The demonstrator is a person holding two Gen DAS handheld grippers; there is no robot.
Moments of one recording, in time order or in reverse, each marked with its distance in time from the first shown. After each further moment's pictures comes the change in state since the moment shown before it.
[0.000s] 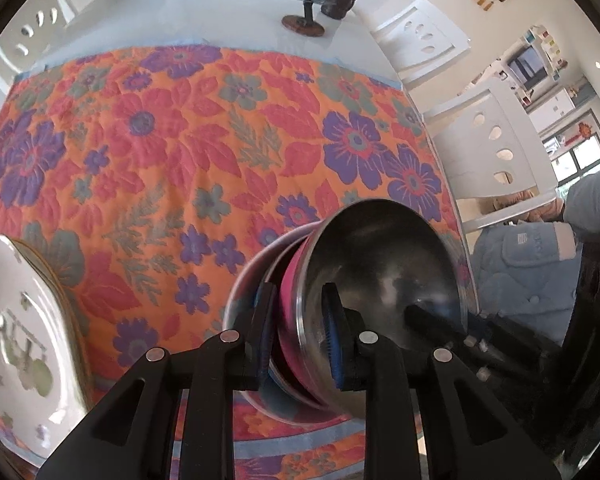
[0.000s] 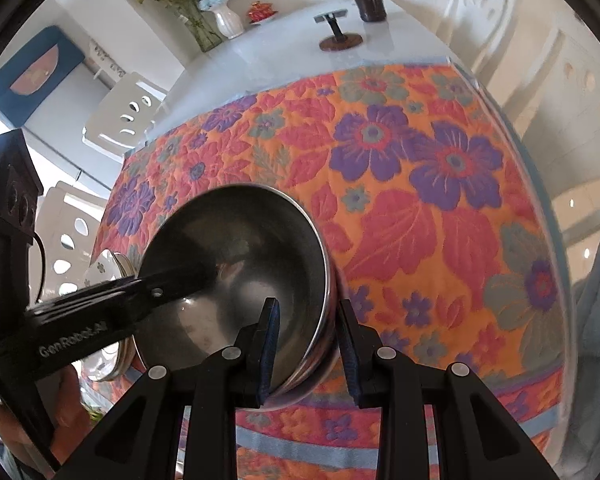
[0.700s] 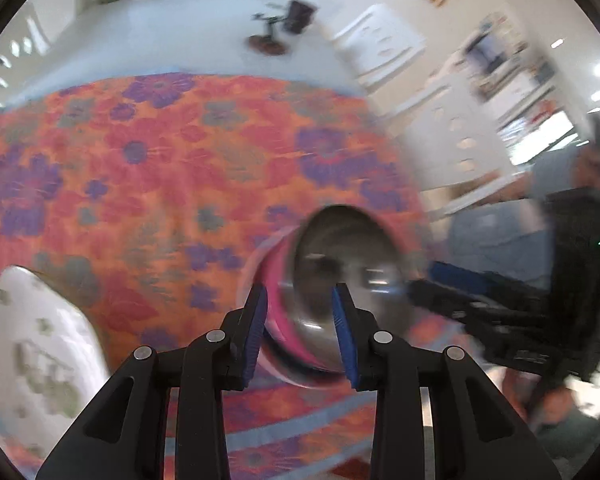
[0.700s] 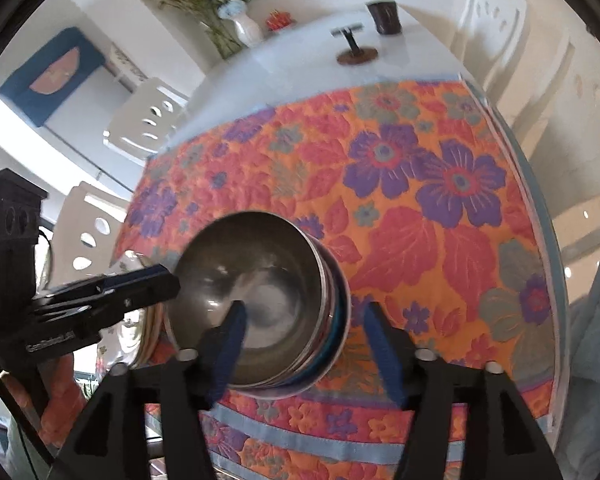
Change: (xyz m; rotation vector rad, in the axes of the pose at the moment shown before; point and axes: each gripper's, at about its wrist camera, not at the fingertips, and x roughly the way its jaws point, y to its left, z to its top) left arm -0.039 0.014 -0.010 0.090 -0.044 -0.187; right arm -0.025 0.001 -0.002 -0.019 -0.029 0.087
